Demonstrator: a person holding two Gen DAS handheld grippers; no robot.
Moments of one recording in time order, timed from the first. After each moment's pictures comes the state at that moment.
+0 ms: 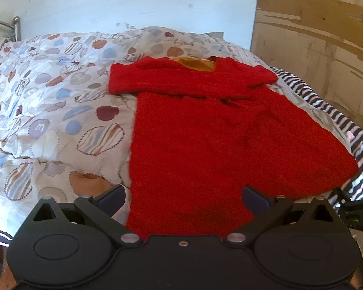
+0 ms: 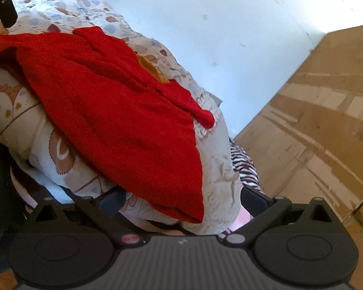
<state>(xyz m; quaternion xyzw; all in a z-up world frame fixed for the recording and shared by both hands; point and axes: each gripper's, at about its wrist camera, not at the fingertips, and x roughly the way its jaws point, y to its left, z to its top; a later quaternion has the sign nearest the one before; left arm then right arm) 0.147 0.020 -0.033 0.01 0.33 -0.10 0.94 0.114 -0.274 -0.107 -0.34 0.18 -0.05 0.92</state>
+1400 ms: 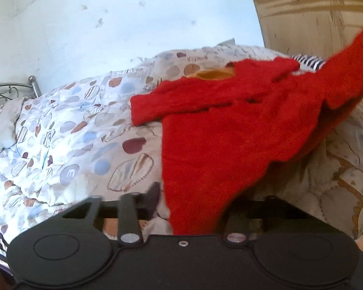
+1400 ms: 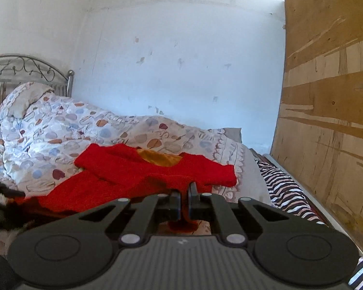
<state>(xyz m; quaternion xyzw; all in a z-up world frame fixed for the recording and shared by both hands) 0.168 -0.002 -0.056 0.15 0.25 -0.03 0.96 0.128 -0.297 0.024 -0.08 0.11 0.06 0.99</state>
